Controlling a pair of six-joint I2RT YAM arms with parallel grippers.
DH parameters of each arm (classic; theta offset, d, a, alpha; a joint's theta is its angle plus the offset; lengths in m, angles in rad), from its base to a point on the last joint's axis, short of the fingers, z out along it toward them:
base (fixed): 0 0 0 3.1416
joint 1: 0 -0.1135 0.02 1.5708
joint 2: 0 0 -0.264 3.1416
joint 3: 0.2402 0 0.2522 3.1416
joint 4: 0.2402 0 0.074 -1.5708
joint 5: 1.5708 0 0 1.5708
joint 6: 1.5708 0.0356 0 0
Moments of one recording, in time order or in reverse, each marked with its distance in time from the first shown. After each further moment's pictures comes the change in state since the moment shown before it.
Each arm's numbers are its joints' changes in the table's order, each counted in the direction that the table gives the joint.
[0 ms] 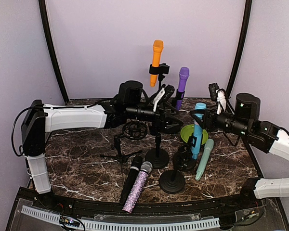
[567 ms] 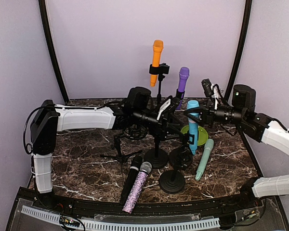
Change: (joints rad) left arm 0.000 0.104 0.078 0.107 0.206 0.095; right arm 0.210 0.138 0.045 -0.112 -0.629 -0.182
